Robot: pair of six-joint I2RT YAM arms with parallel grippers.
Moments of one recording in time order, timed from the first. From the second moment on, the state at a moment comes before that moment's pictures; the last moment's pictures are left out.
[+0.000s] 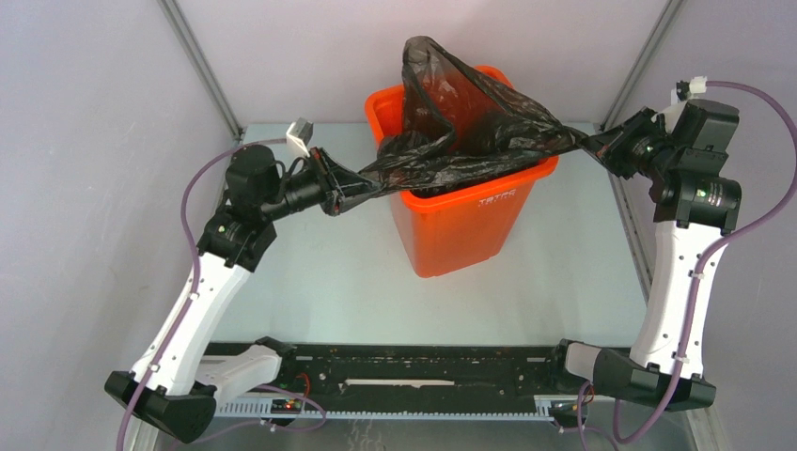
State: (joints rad) left arm -0.39 1.02 1.24 -0.37 0.64 -1.18; right arm -0.26 1.23 1.73 -0.95 -0.44 0.63
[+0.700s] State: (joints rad) left arm -0.43 1.02 1.15 -0.46 0.64 -1.16; right arm -0.27 1.22 1.63 -1.05 -0.35 0.59
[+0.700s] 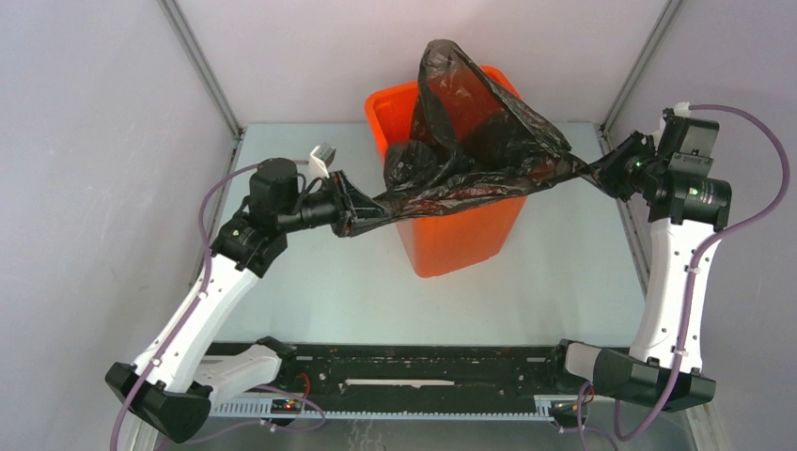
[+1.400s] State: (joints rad) left arm -0.31 1.00 1.15 -0.59 0.51 -0.92; right arm -0.25 1.26 1.48 -0.82 -0.58 0.60
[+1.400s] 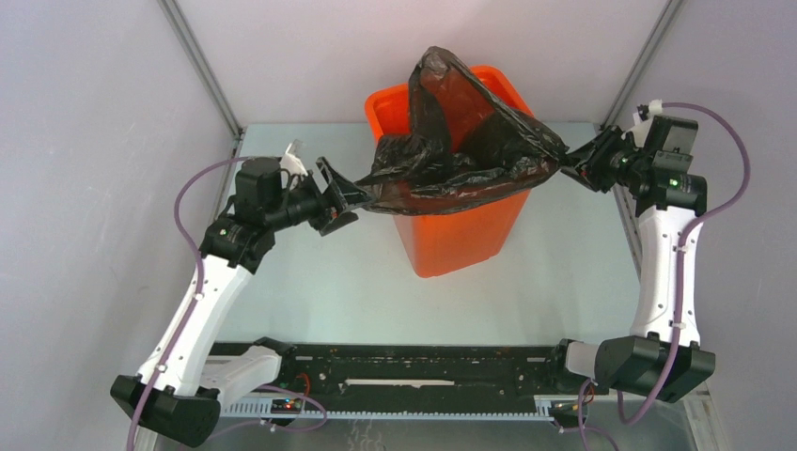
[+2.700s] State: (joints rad) left arm -0.27 0.51 1.10 -0.46 0.52 -0.77; right arm -0.06 1.22 1.38 -0.73 -0.62 0.66
